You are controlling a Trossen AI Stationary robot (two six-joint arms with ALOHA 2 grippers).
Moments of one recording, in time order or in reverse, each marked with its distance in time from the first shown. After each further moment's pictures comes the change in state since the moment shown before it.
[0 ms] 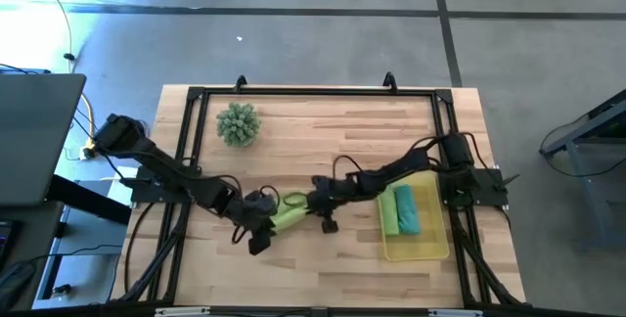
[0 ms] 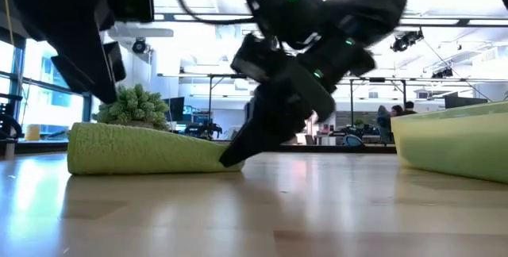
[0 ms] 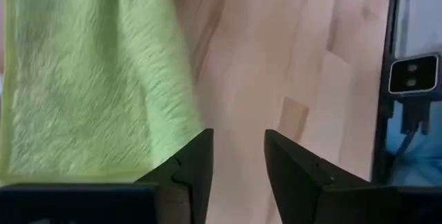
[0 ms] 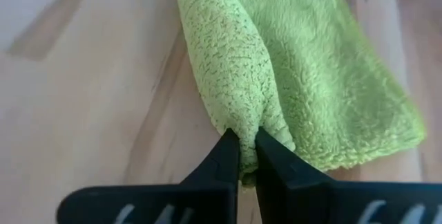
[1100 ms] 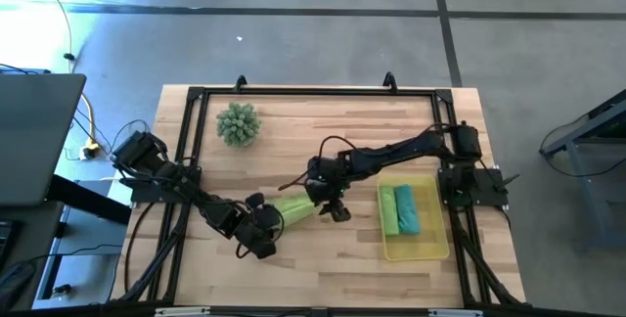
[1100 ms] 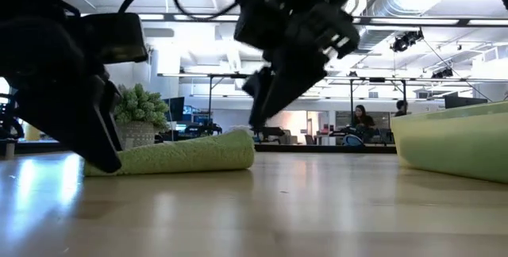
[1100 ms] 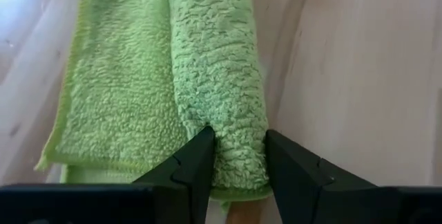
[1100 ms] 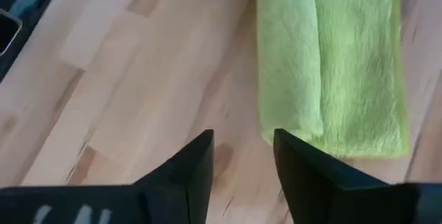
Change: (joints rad) left arm -0.133 0.286 0.006 0.022 -0.340 0.040; right arm -0.116 -0.104 0.269 -0.607 -0.348 -0.138
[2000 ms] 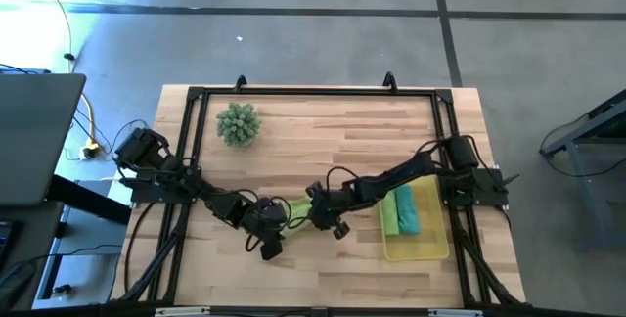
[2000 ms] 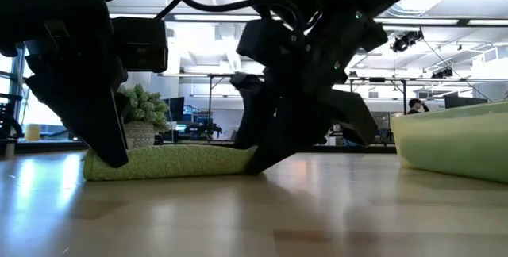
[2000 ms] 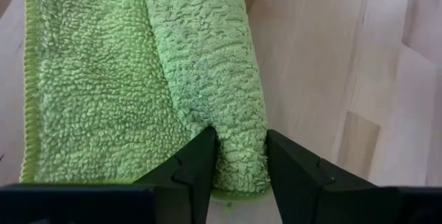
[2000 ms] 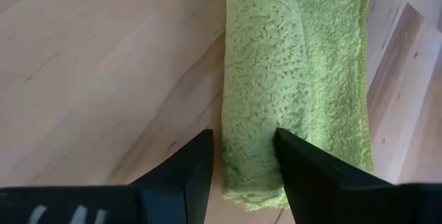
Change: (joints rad) left arm 0.107 -0.003 -0.003 0.142 0.280 -0.050; right arm 0.167 0.050 -0.139 0.311 0.422 -0.300
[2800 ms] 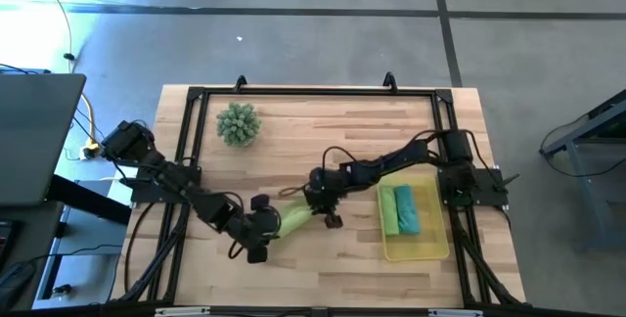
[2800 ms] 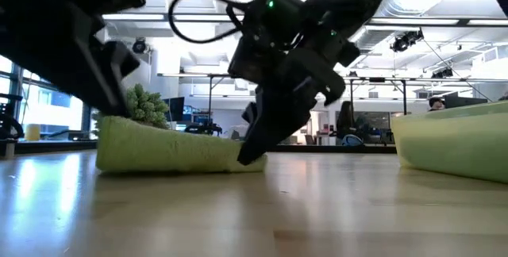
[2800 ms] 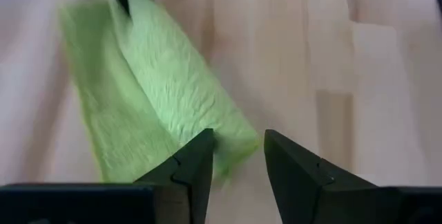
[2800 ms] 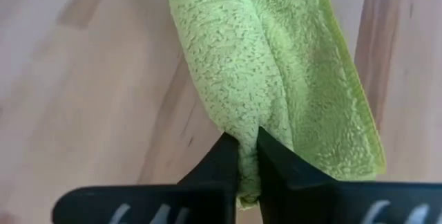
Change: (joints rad) left arm -0.081 -0.167 -0.003 -0.065 -0.174 0.288; right arm -0.117 0.025 0.006 -0.036 -0.261 0.381
